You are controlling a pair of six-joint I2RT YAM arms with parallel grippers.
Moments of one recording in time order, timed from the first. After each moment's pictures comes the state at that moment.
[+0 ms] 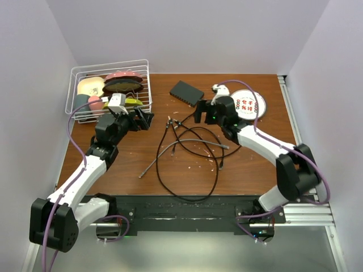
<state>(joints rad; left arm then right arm) -0.25 1.03 0.63 0.27 0.16 -0.40 0.49 1.50 0.97 0.10 0.10 0.38</state>
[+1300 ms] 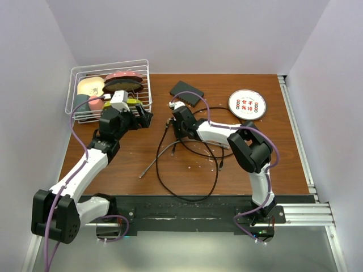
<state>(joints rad) -0.25 1.12 0.71 0.14 0.10 -0.40 0.75 2.07 1.37 -0.10 0.13 0.31</state>
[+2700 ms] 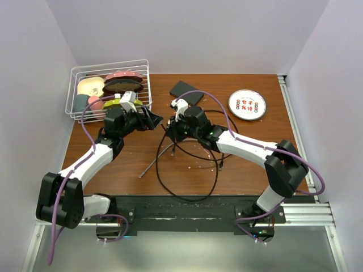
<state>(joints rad) -0.25 1.25 0.68 0.33 0.38 -0.52 0.82 1.64 1.13 0.05 -0.14 0.31</state>
